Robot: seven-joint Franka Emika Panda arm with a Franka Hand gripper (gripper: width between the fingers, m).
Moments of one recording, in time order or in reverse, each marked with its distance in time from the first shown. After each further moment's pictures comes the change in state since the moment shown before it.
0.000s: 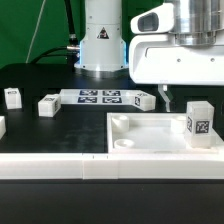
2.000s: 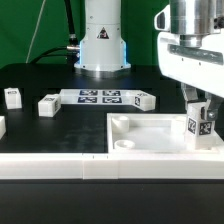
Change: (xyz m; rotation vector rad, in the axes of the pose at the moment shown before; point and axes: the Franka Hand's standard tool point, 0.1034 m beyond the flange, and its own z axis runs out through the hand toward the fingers) arm 0.000 -0.001 0.003 0.024 0.016 1.005
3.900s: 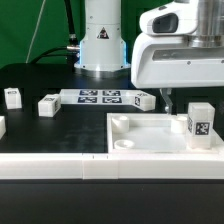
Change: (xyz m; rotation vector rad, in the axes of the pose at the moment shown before) arm 0.002 0.004 -0.002 -0.085 -0.049 -1.267
